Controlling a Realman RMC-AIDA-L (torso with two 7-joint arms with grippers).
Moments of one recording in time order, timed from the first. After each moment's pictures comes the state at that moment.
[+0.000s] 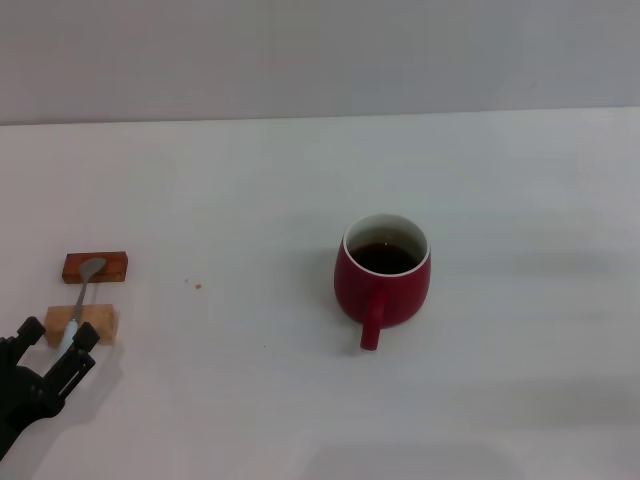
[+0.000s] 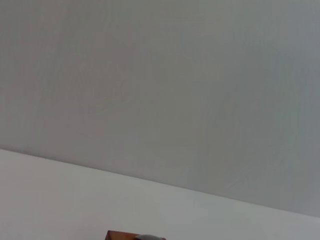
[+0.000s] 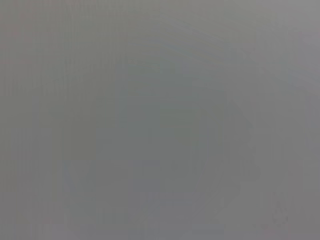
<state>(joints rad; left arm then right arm) -0.13 -2.06 2.00 0.03 -0.14 1.45 -0.63 0.44 2.07 -0.43 -0.06 -0.80 -1.50 0.41</state>
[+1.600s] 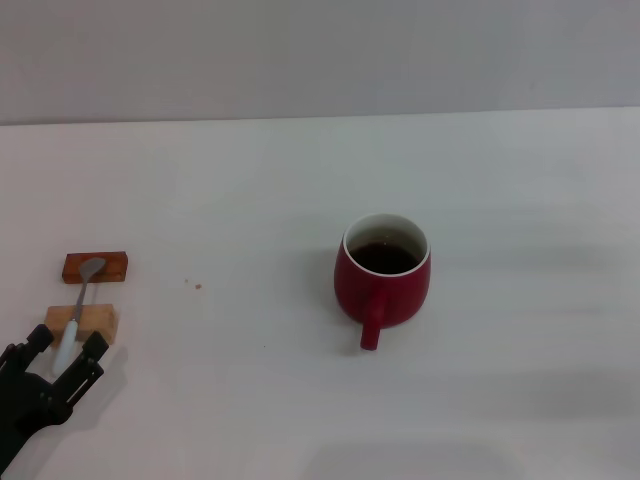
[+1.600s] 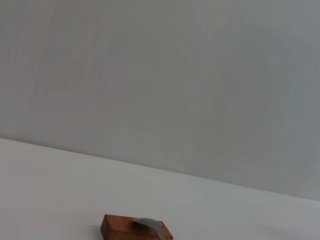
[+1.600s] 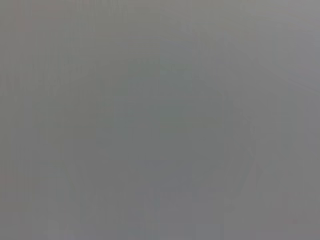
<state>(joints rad) -0.15 -2.06 2.02 0.00 -0.14 1.44 -0.63 0.46 2.07 -0.43 -0.06 -0.80 -1.48 0.41</state>
